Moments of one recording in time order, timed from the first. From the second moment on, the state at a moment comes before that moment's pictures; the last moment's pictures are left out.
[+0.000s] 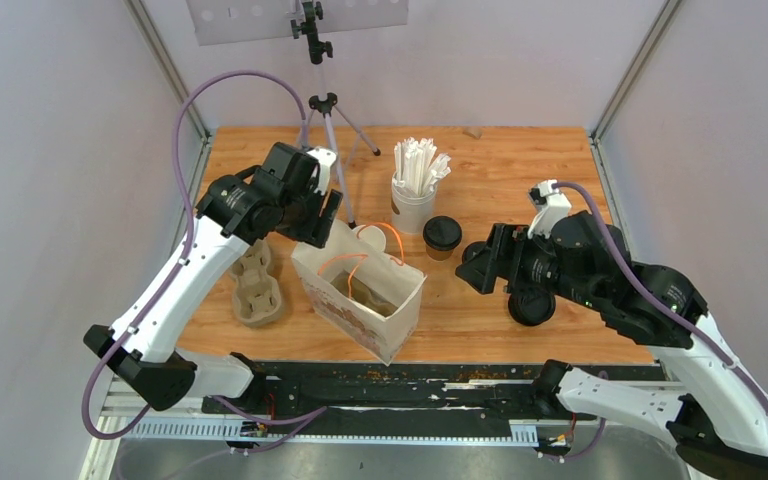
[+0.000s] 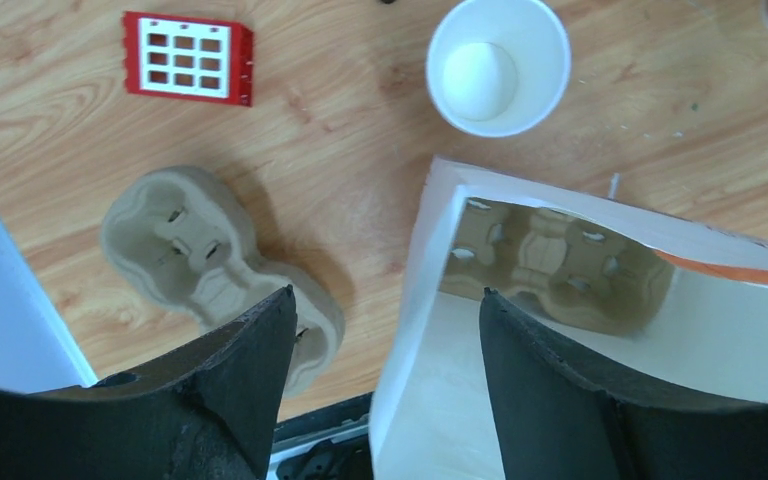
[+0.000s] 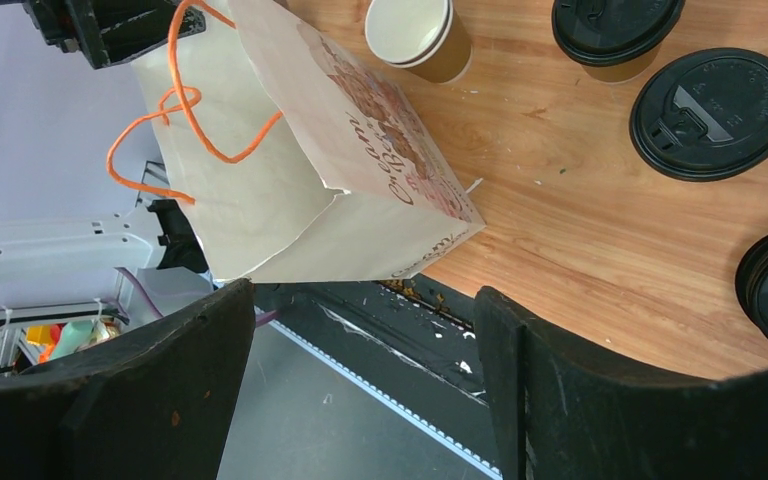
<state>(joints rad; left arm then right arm) -0.61 1.32 1.61 -1.22 -0.18 -0.15 0.89 0.86 1.42 -1.08 0.10 0.71</state>
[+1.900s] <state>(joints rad) -0.61 1.04 1.28 -0.93 -0.07 -0.98 0.89 1.20 1.65 -1.31 0.00 0.88</state>
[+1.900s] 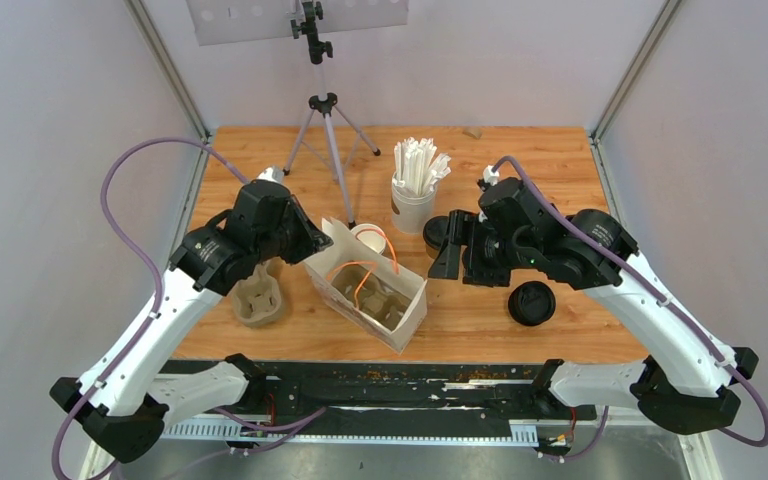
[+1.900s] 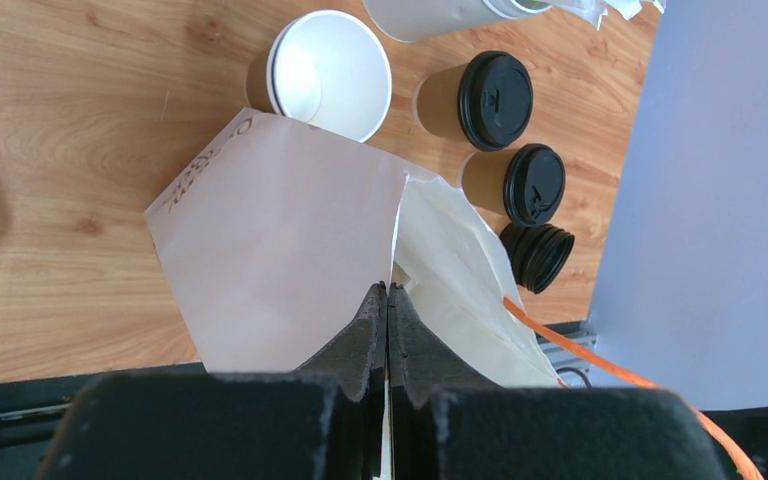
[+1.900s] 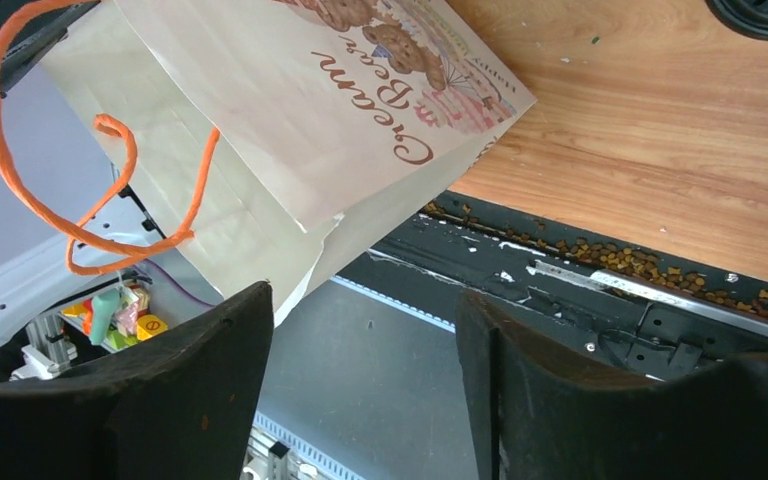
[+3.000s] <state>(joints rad) -0.61 0.98 1.27 -1.01 -0.05 -0.92 0.90 1.34 1.59 -1.25 -0.02 0.98</state>
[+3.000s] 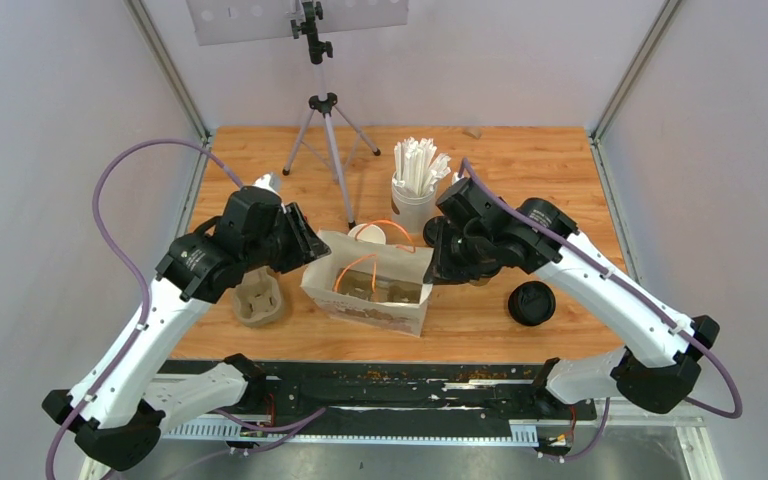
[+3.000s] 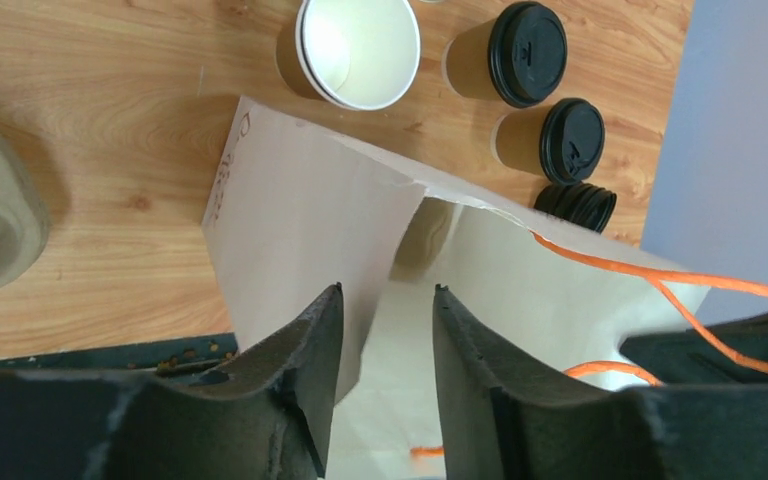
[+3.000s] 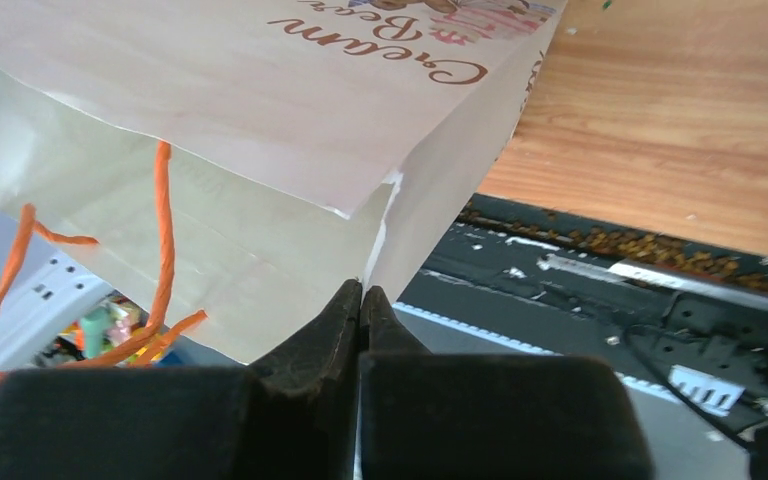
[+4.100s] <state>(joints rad) -0.61 1.20 1.48 -1.19 0.07 -0.47 0.69 1.33 1.82 -1.30 -0.03 0.53</state>
